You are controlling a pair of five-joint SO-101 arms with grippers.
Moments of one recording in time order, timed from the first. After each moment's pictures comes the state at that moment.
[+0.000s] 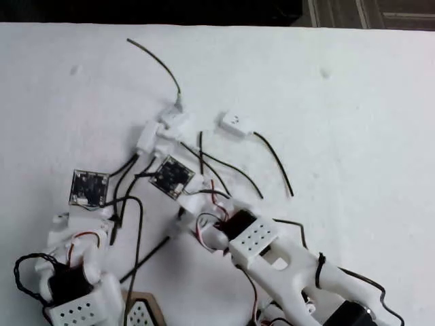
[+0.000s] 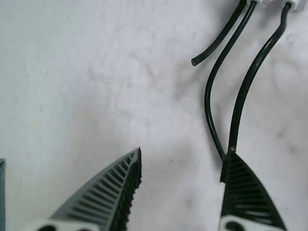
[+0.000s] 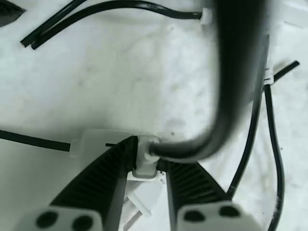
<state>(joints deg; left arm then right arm) -26.9 -104.1 90.7 72.8 -27.9 -45.5 -27.6 64.6 31.5 16.8</state>
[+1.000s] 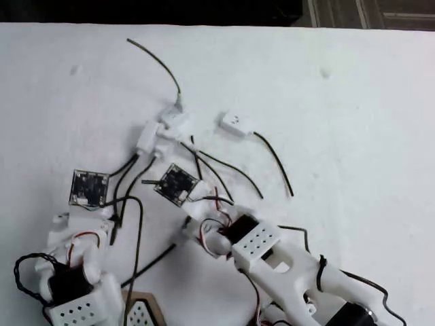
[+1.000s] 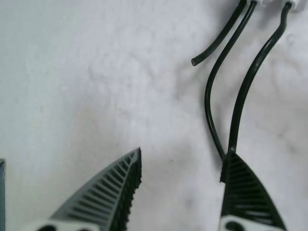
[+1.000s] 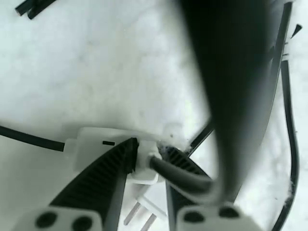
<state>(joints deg) -26.9 -104.1 90.7 72.8 -27.9 -45.4 -27.6 68.4 30.9 16.7</state>
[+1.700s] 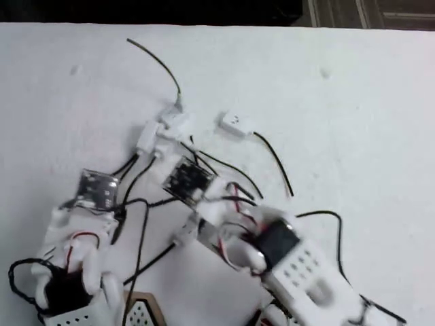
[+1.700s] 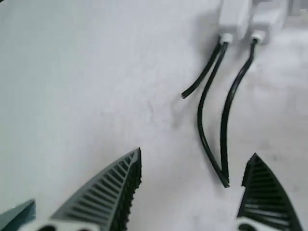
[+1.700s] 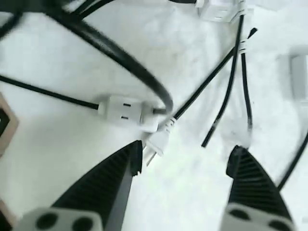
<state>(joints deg) -21.8 -104.6 82.2 75.4 -32.1 -45.5 -57.6 49.6 75.9 17.0</state>
